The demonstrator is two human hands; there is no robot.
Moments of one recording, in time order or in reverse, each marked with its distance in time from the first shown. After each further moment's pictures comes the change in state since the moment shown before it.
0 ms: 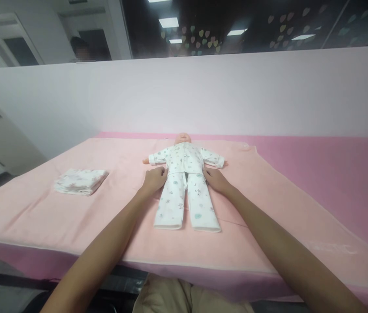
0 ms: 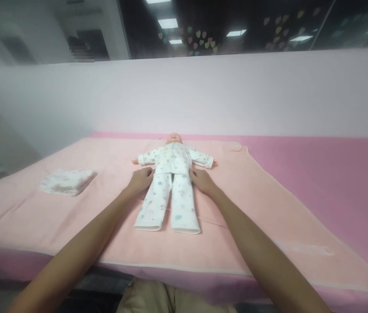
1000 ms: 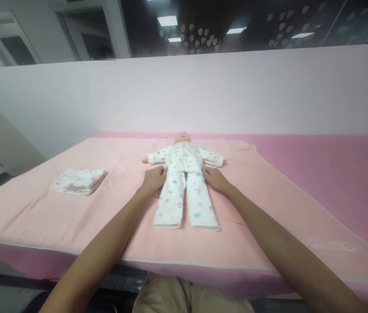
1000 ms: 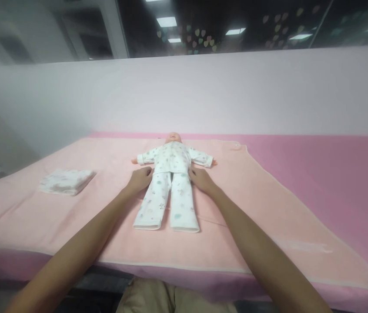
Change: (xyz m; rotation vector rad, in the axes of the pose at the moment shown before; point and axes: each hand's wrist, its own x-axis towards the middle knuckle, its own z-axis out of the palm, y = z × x) left_hand 0.000 0.001 0.001 -0.010 -0.014 -0.016; right_hand 0.000 0.000 -0.001 -0.005 0.015 -0.027
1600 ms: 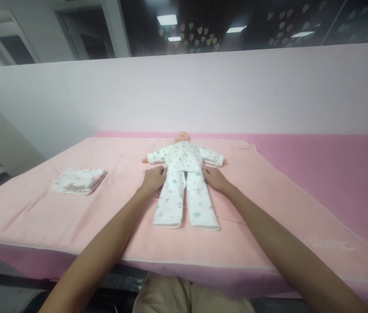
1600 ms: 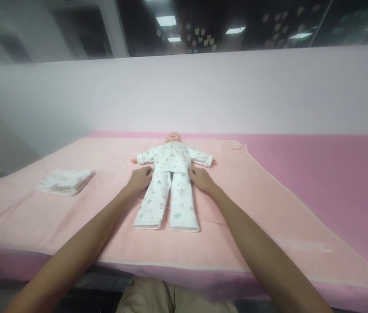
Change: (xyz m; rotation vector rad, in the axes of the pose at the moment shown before) left_hand 0.000 0.001 0.000 0.005 -0.004 0.003; right_hand -0.001 -0.003 -0.001 -0.004 -0.020 0.023
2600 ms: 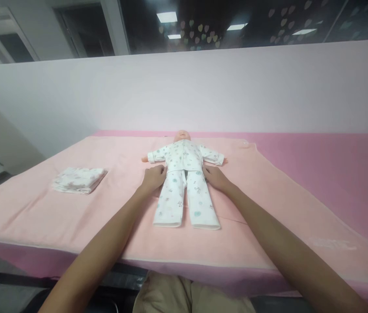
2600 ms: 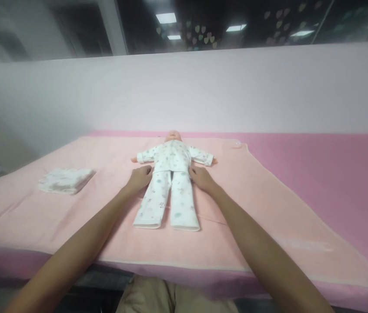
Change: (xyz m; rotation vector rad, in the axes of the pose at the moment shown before) left_hand -0.001 0.002 -0.001 -0.003 0.003 0.000; right_hand 0.000 0.000 0.000 0.001 -0.013 -0.012
